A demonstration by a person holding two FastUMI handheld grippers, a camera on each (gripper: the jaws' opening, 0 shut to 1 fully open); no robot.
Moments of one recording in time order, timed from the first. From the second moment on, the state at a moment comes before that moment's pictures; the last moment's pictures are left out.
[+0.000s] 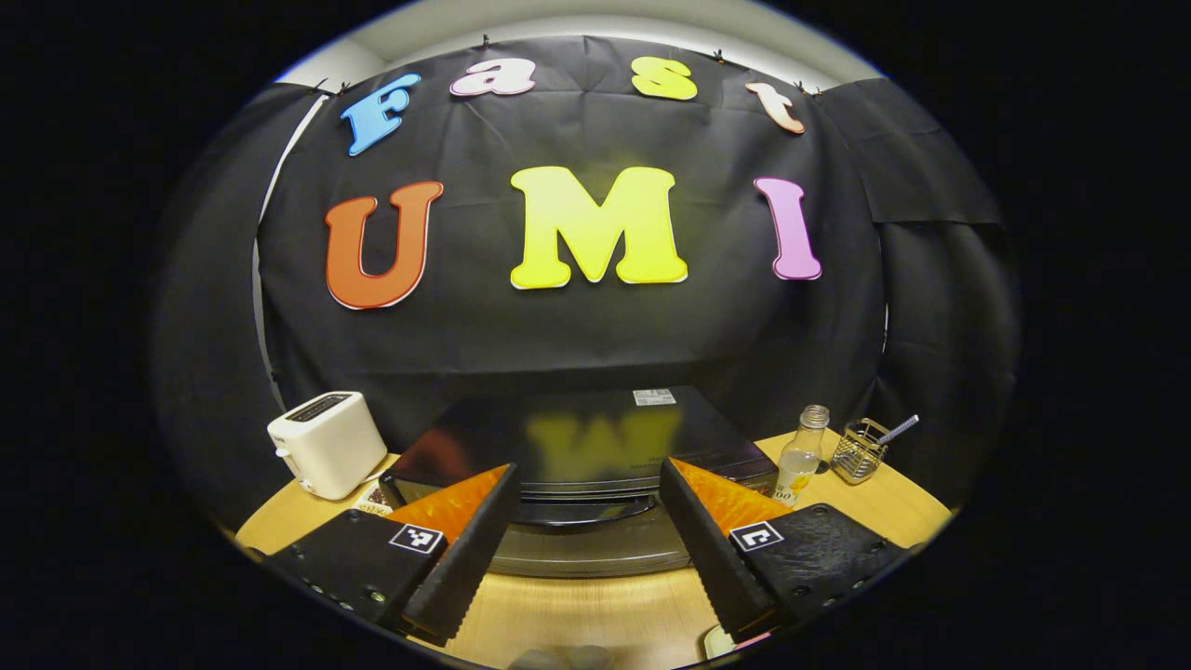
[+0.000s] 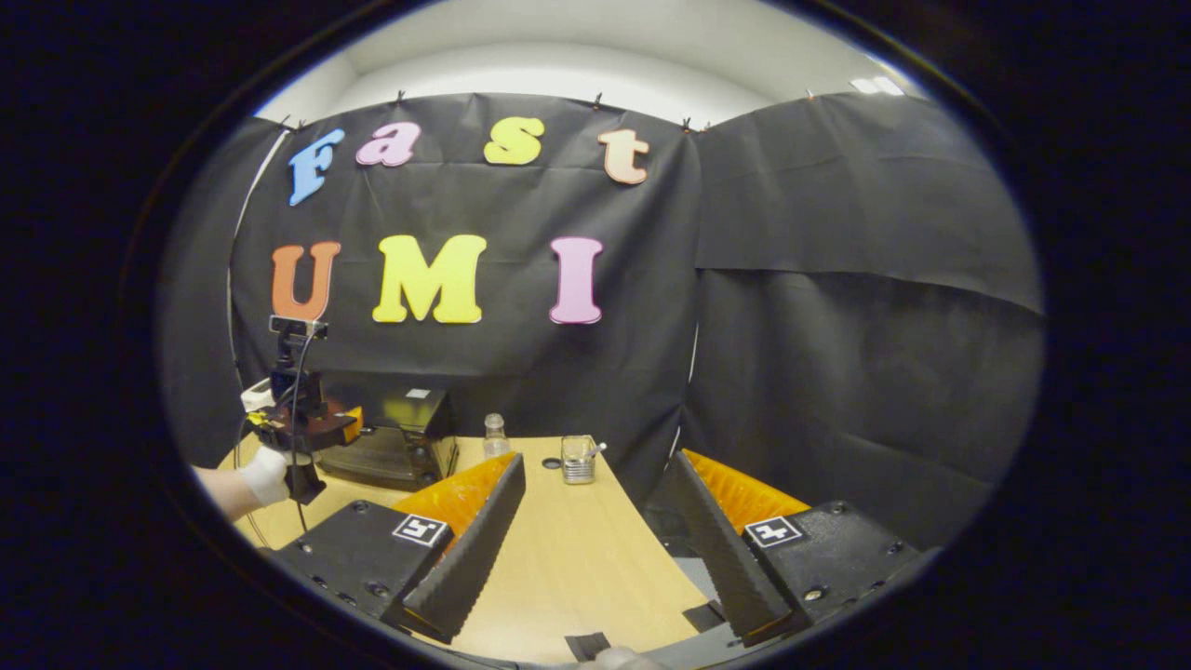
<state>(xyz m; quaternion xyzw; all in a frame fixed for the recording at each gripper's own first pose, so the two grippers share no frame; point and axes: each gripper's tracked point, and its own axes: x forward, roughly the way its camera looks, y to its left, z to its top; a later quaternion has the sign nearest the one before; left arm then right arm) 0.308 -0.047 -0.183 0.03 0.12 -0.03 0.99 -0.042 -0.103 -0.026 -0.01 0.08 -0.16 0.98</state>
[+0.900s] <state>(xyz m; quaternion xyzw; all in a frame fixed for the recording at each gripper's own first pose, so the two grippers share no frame) 0.271 -0.027 -0.223 0.03 0.13 -0.03 0.99 -0.029 -0.092 -0.048 0.01 0.11 -0.14 0.98</state>
